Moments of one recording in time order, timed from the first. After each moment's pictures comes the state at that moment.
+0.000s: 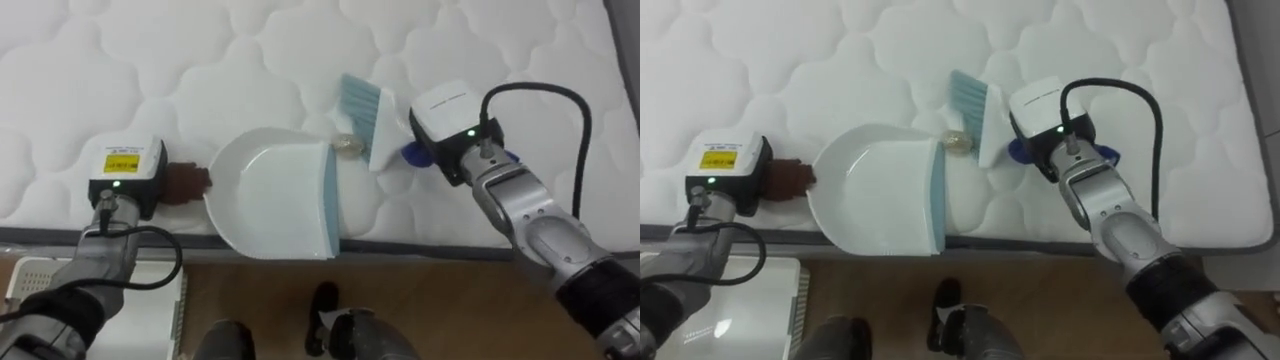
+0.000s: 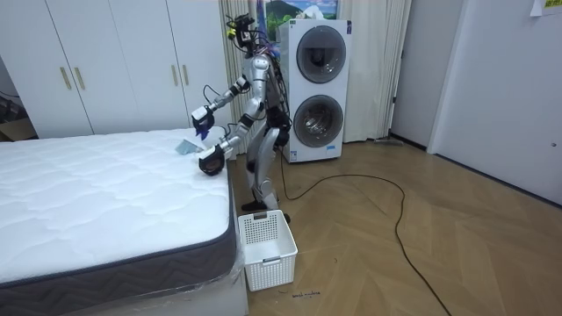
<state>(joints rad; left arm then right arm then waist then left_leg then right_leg) -0.50 0.51 -0.53 0.99 0.87 0.11 0.48 -0.47 -0.57 0.59 0.36 -1.14 0.15 0.03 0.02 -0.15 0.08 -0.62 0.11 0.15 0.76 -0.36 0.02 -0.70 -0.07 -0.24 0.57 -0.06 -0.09</state>
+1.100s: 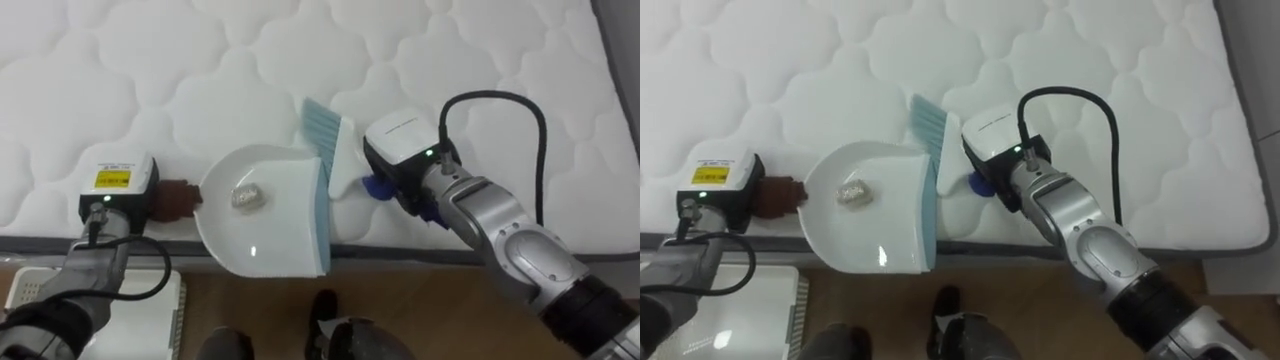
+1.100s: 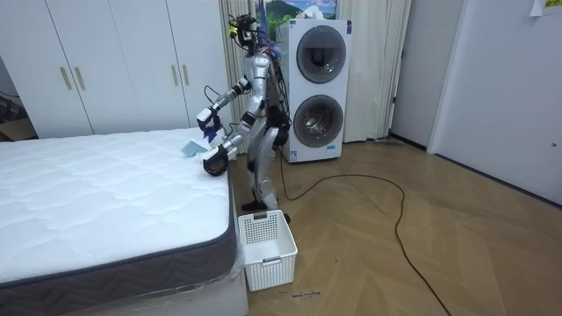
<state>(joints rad) -0.45 0.53 -0.51 1.02 0.86 0.09 0.45 -0.42 -0.53 0.63 0.19 -1.02 0.13 0.23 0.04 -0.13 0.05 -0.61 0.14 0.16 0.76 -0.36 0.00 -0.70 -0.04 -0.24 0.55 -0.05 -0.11</state>
